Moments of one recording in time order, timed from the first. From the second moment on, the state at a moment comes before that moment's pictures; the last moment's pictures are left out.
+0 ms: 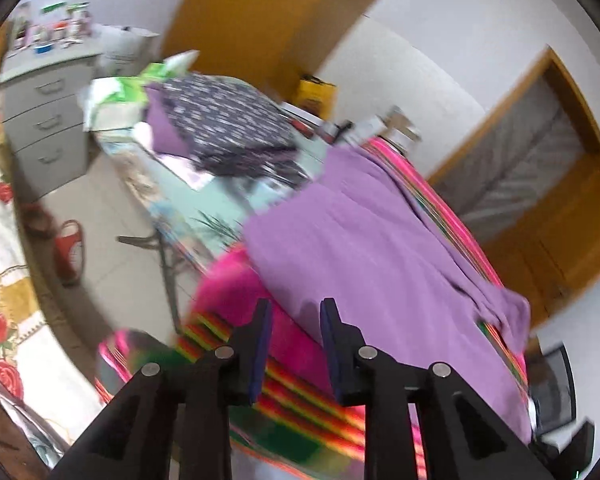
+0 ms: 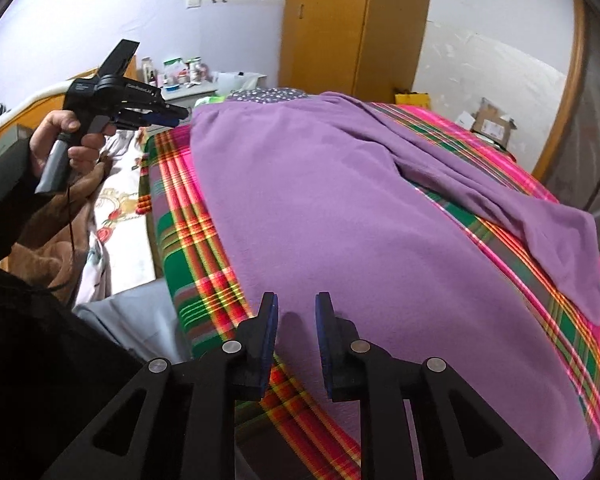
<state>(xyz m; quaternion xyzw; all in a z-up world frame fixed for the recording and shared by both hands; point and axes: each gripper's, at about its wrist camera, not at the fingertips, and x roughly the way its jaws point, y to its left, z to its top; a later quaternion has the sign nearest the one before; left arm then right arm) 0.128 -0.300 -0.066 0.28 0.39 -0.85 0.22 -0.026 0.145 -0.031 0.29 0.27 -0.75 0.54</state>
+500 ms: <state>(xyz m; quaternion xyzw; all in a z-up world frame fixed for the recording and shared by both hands) 0.118 -0.331 -0.079 0.26 0.40 -0.85 0.22 -0.037 0.143 -0.036 0.30 0.26 -0.76 0.51</state>
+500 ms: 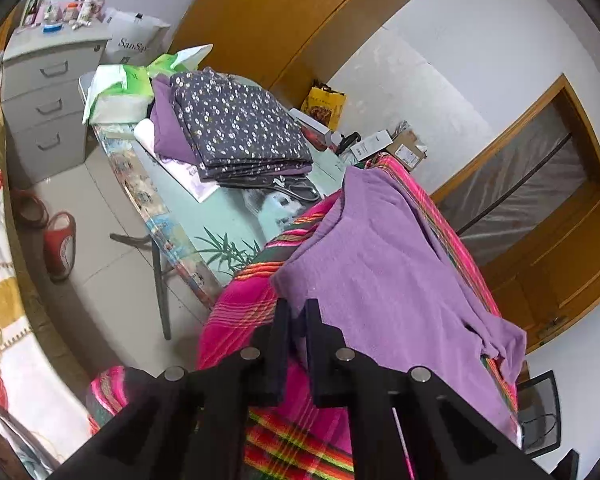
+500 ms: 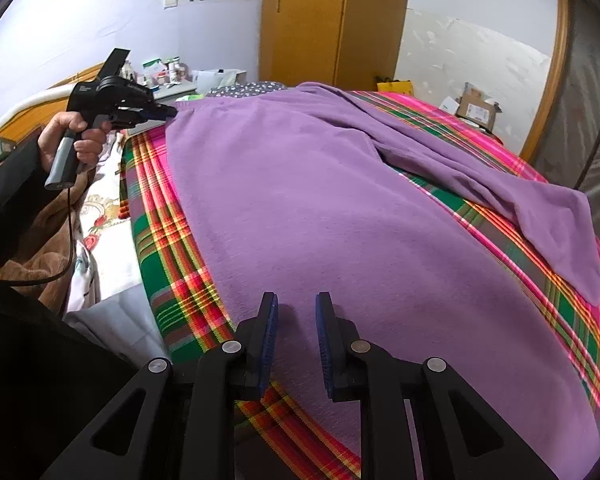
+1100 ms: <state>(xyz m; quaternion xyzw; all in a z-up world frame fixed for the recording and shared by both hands) 0.132 -0.340 -0.085 0.27 0.40 -0.85 0.21 -0.050 0.176 -0.035 0.33 0.21 -0.79 0.47</state>
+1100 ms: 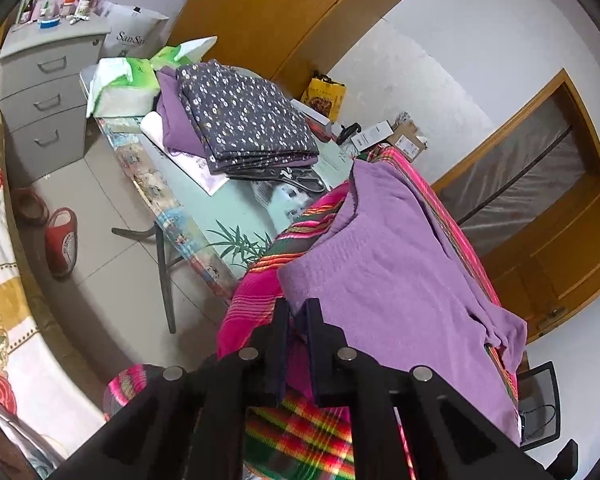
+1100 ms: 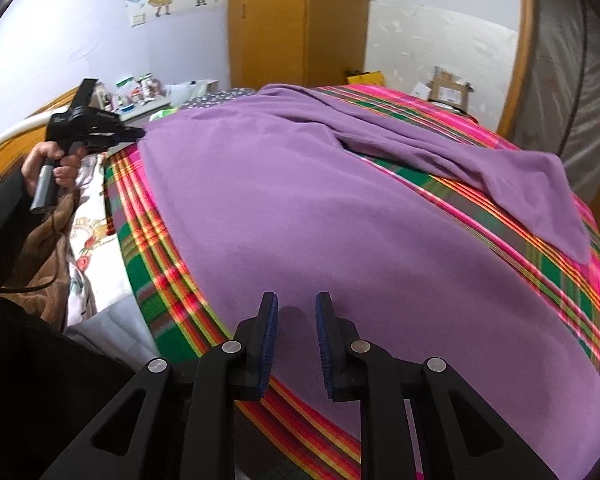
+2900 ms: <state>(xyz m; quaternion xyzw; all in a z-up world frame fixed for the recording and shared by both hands) -0.012 -0.022 -0.046 0.39 0.13 -0.89 -0.18 -0.103 0.444 -0.038 0.39 -0.16 -0.91 0.04</state>
